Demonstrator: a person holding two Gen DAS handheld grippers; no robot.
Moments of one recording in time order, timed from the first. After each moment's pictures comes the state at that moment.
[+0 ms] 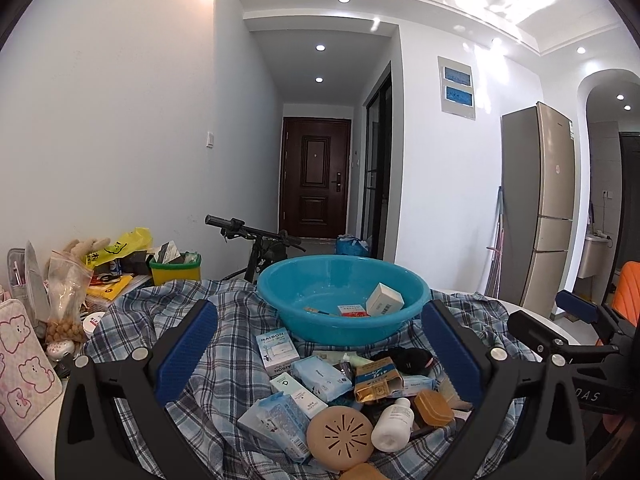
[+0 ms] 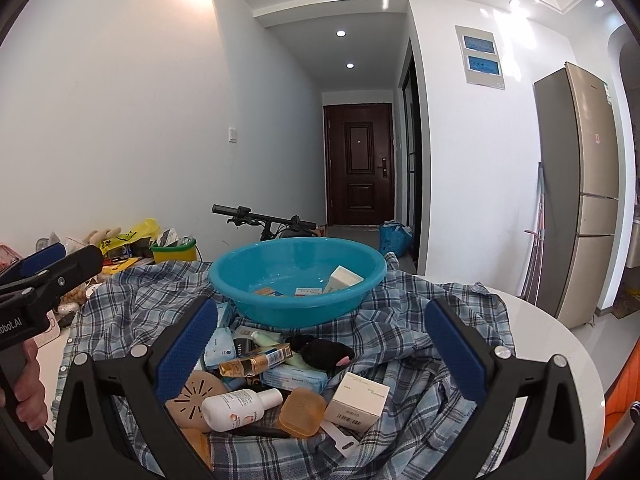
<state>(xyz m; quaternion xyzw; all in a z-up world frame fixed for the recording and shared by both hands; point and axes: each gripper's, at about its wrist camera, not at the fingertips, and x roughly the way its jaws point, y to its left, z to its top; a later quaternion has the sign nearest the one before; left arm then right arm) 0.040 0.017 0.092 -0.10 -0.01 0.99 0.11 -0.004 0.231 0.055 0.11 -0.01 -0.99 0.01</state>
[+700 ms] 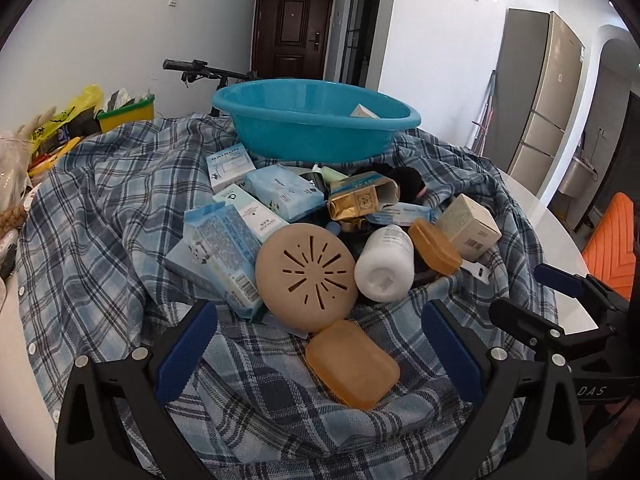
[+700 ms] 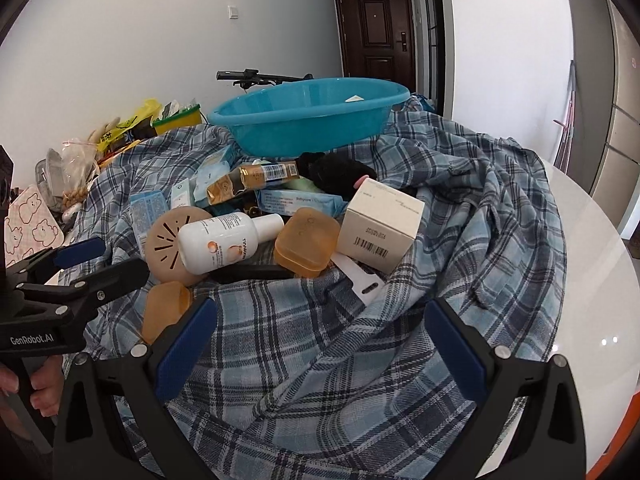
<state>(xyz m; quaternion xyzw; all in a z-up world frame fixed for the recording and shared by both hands) -0.001 0.049 -0.027 -0.37 0.00 0.91 0.18 -0.020 0.243 -0.048 0.35 -0.03 -0.93 0.06</state>
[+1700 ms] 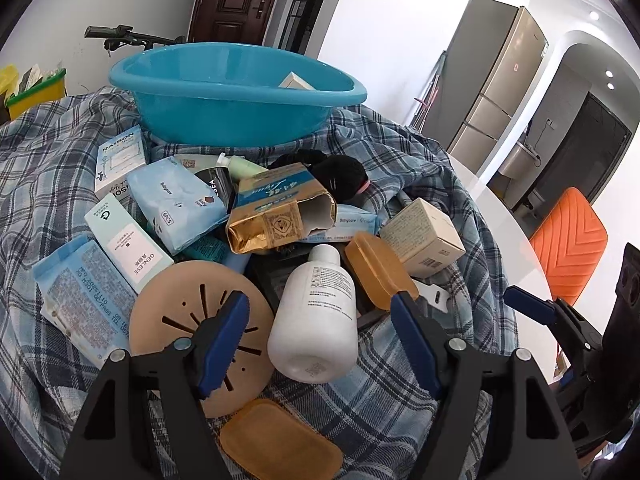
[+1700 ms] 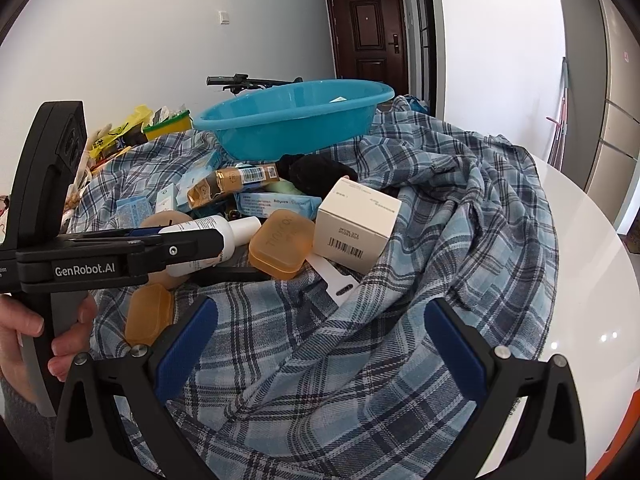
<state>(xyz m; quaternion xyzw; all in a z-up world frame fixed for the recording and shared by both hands) -0.067 0.092 -0.043 -0.42 -0.03 0.86 0.29 -0.022 0.256 -0.051 0.35 -0.04 -0.94 0.05</state>
